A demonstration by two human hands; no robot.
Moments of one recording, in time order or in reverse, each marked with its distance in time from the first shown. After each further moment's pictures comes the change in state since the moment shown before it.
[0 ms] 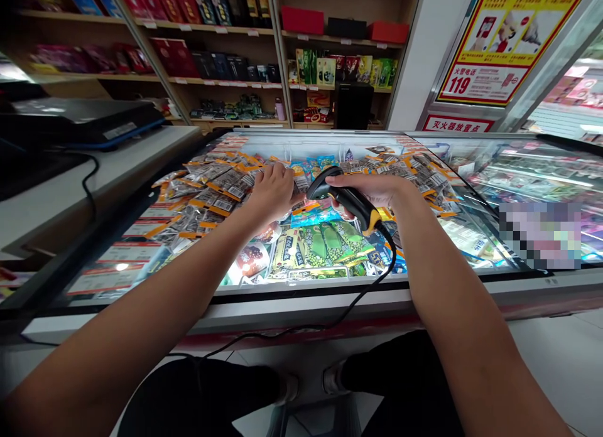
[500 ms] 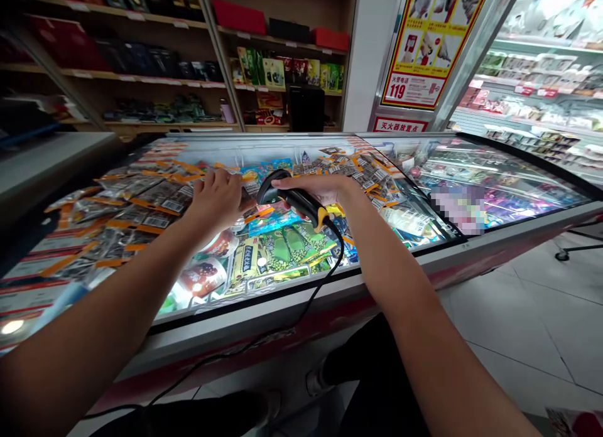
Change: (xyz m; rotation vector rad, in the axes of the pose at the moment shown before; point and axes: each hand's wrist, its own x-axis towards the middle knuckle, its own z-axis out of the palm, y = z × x) left_hand 0.009 0.000 0.001 0.039 0.023 -0.008; right_hand -0.004 -0.003 -0.005 0.044 -0.059 -0.081
